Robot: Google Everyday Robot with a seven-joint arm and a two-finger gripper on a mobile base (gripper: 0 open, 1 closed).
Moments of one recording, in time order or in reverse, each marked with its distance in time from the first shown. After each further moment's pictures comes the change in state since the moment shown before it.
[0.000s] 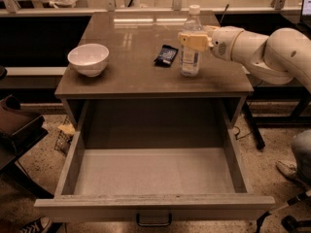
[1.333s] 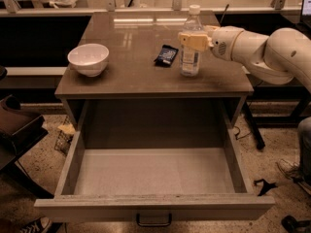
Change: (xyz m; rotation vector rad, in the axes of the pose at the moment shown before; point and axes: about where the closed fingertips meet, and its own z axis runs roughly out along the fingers) arm 0.000 0.000 0.000 0.000 -0.001 0.000
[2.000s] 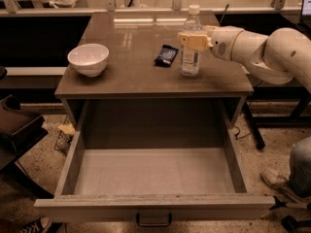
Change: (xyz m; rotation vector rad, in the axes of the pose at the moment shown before) arm 0.000 0.001 0.002 -0.003 0.000 0.000
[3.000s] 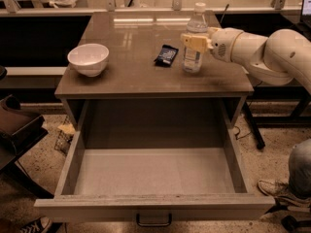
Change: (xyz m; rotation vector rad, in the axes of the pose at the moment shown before) arm 0.000 0.000 0.000 -0.001 0.000 0.000
